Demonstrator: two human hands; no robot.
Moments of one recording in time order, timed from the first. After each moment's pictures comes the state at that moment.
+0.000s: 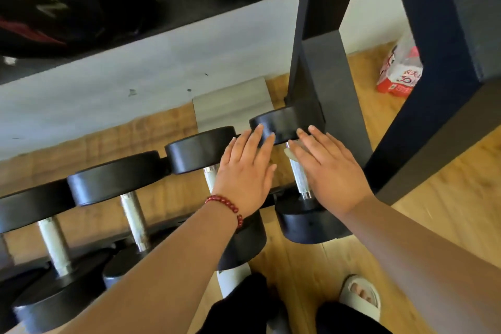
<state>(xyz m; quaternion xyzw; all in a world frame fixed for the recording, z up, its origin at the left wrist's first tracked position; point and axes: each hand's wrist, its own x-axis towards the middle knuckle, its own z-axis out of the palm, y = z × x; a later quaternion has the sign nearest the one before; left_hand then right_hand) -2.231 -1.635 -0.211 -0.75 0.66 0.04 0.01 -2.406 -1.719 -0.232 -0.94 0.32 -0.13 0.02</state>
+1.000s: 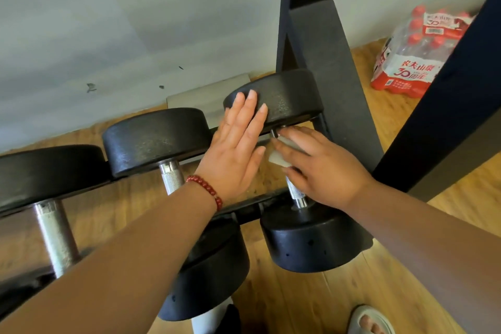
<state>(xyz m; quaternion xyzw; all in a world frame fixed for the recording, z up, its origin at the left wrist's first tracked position) -2.211 -1.676 -0.326 -0.63 0.74 -0.01 -0.25 -2.405 -1.752 -0.323 -0.96 0.24 -0.12 0.09</state>
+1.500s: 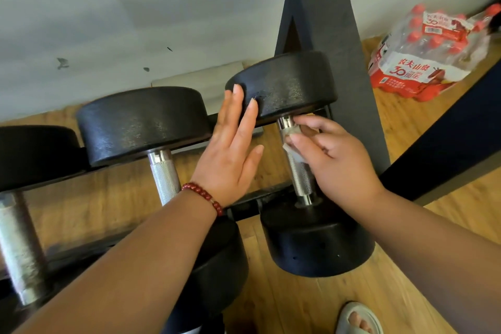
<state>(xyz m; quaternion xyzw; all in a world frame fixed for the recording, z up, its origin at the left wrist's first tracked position) -2.205 -1.668 -0.365 -0.62 0.70 0.05 -0.35 -2.387 -1.732 -0.311 -0.75 0.45 -0.25 0.41</state>
